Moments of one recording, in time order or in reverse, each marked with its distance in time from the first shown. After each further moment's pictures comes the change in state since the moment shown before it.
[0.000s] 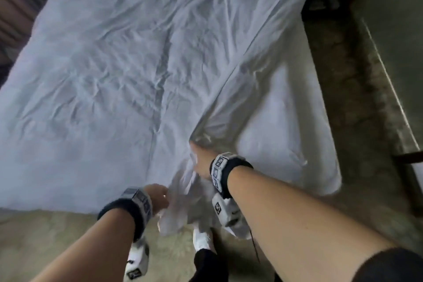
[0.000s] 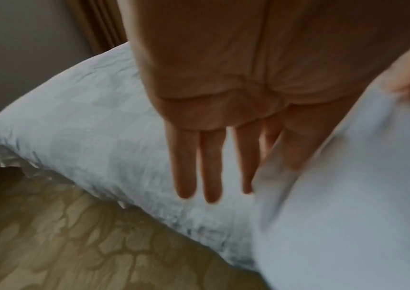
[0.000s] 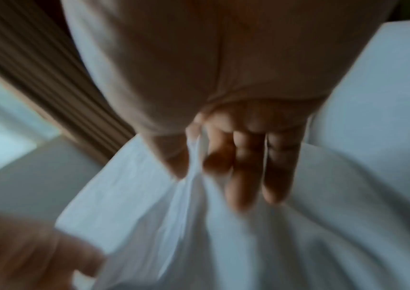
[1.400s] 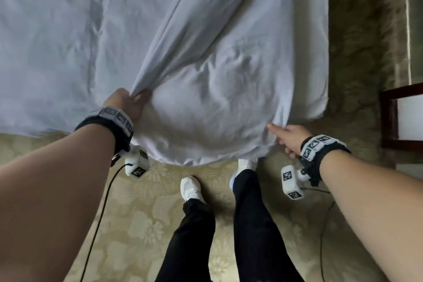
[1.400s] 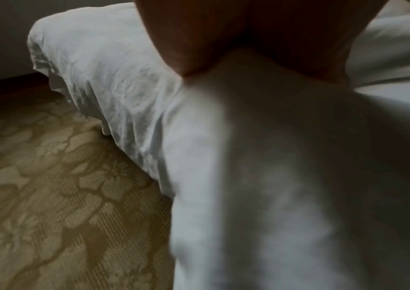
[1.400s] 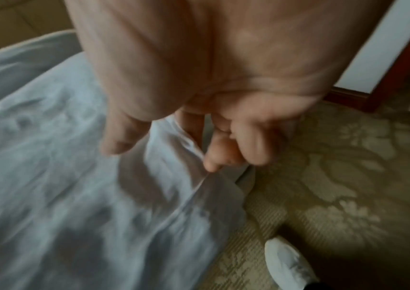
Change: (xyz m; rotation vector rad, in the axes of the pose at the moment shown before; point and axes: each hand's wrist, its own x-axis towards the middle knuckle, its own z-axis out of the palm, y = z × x) left_hand 0.083 0.022 0.082 -0.256 0.520 0.028; right_hand -0.117 0.328 0.076 0.525 0.224 0.679
